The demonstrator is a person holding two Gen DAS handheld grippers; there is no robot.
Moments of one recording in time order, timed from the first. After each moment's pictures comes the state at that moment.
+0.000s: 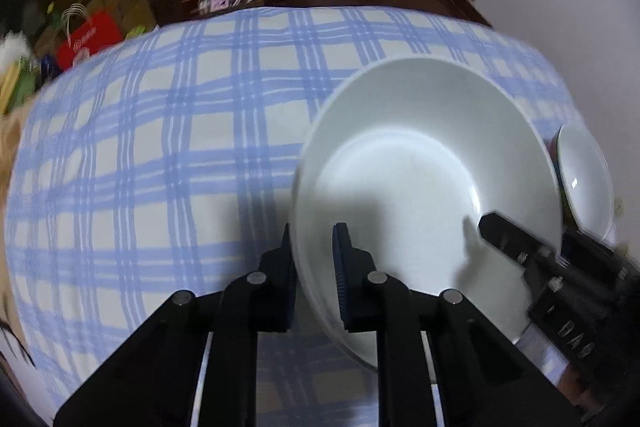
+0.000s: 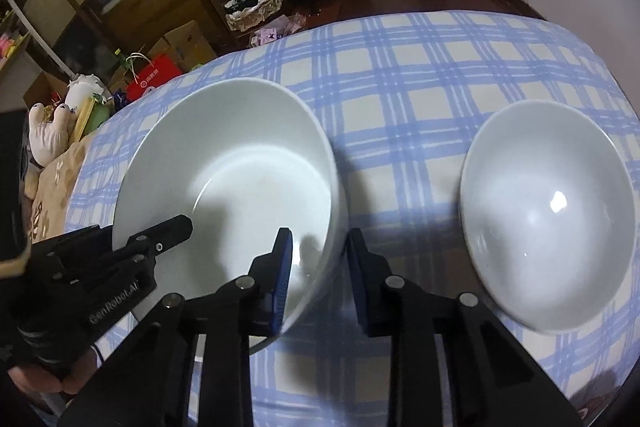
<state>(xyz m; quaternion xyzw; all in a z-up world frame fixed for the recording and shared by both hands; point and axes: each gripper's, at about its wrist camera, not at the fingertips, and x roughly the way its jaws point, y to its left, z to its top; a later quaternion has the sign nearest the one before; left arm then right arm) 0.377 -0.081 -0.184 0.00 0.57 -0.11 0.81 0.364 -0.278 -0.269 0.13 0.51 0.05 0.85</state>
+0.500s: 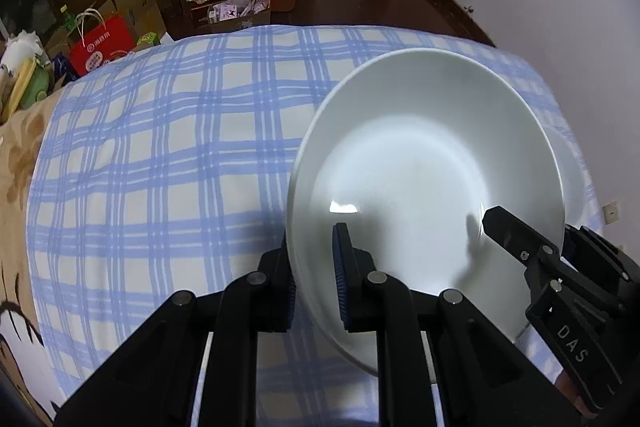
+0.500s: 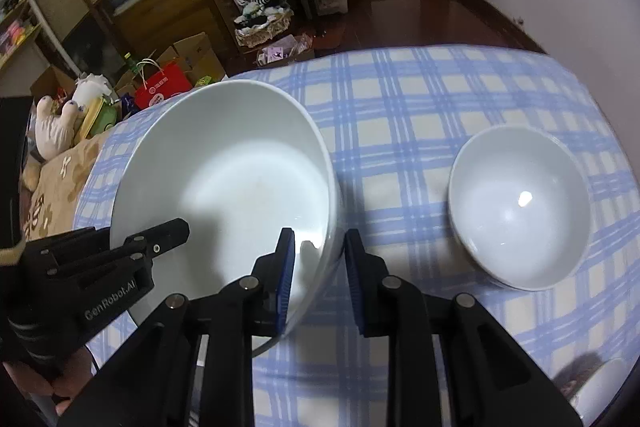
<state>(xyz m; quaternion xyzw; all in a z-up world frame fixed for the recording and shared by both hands) 0.347 -0.067 -0.145 0.00 0.56 -0.11 0.82 0.335 -0.264 -0.225 0.09 0.48 0.05 0.87</state>
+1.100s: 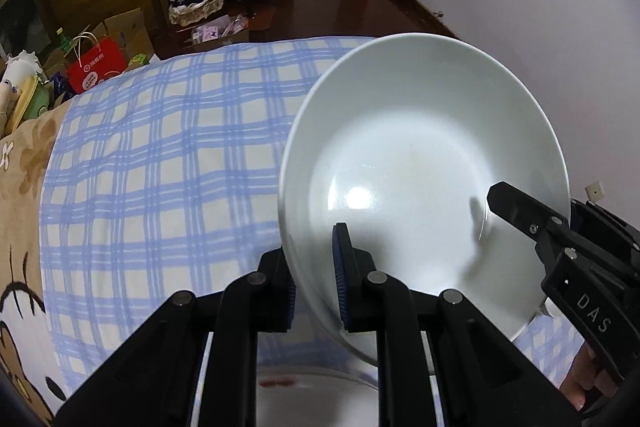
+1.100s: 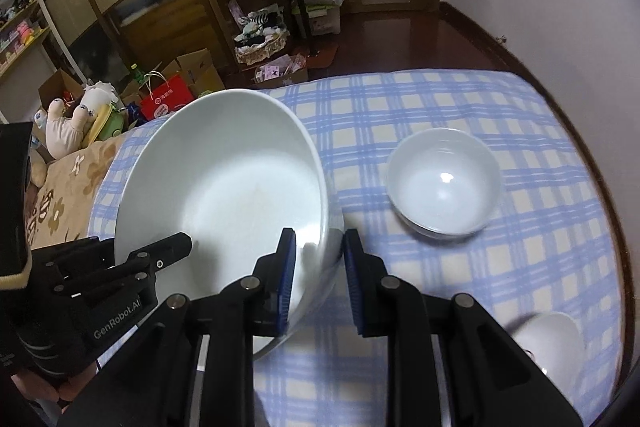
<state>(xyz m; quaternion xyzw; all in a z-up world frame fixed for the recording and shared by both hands) 0.269 -0.094 -0.099 0.02 0.53 -0.14 0.84 0.261 -0.287 -0.169 0.08 0.46 0.03 0.89</state>
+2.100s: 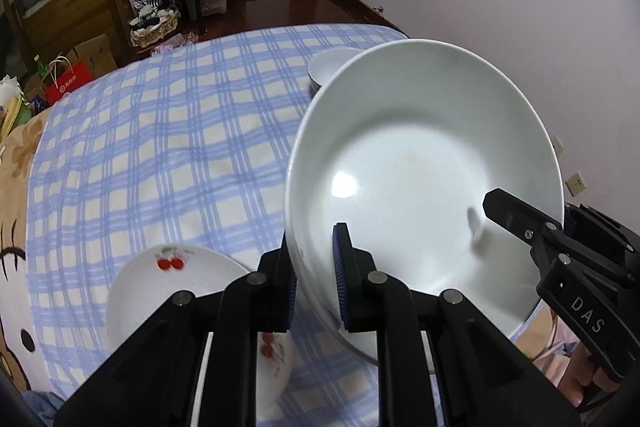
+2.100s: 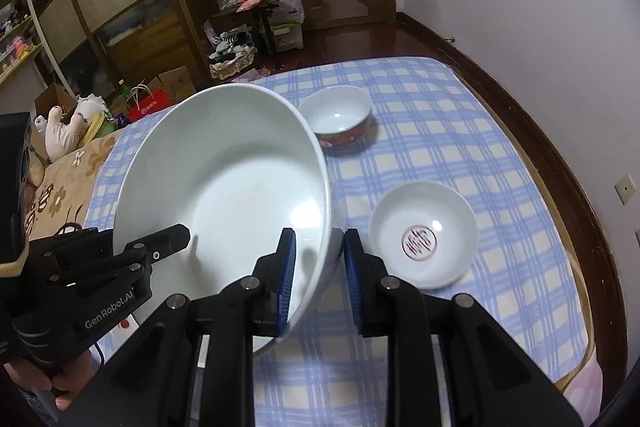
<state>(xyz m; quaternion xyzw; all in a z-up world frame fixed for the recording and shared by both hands) 0.120 -0.152 -0.070 0.04 0.50 -0.21 0.84 0.088 -0.349 -0.142 0.10 0.43 -0.02 0.90</state>
